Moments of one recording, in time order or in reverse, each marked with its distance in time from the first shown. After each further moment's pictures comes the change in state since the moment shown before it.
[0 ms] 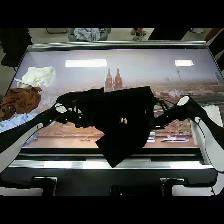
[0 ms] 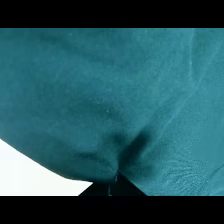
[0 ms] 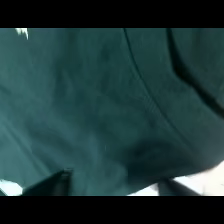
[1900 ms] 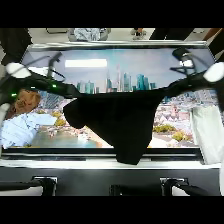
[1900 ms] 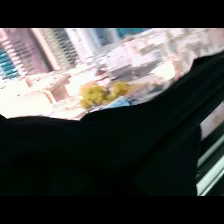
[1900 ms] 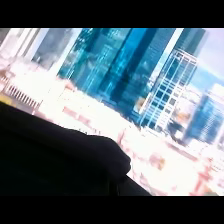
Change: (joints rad) left arm 0.164 0.071 0.545 0.140 -0.440 0.132; right arm 0.034 0.235 0.405 -0.349 -0.131 0.071
